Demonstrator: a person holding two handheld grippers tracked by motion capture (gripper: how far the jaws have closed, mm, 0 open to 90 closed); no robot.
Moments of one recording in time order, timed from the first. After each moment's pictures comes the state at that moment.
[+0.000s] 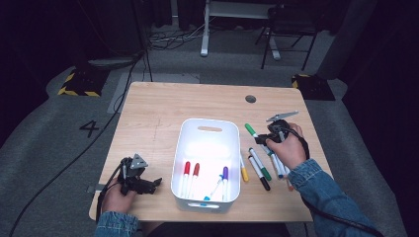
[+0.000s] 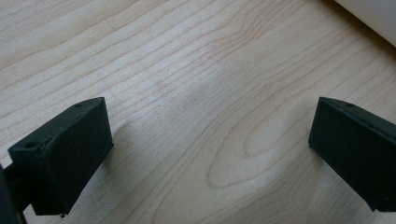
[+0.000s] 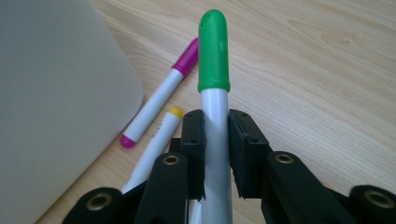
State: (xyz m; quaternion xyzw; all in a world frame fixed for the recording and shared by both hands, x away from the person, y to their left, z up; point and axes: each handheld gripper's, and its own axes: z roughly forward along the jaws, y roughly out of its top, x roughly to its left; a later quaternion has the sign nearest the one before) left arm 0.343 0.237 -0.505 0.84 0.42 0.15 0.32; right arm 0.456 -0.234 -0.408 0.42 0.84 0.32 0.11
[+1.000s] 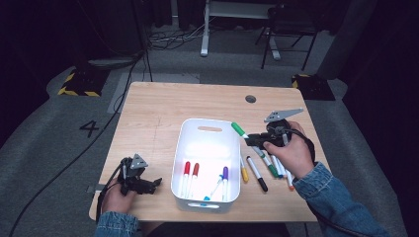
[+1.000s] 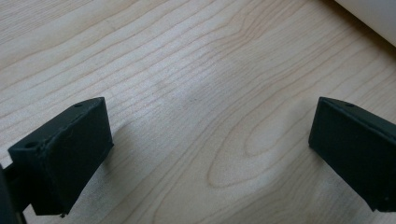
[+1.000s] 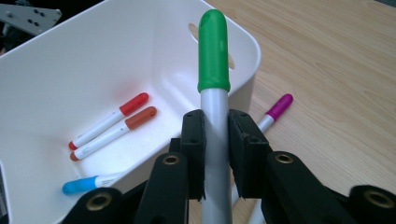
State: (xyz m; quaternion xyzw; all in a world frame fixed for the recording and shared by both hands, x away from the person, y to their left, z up) left arm 0.343 0.237 -0.505 0.84 0.42 0.15 0.32; right arm 0.405 -0.202 -0.342 0.32 0.86 0.40 0.07
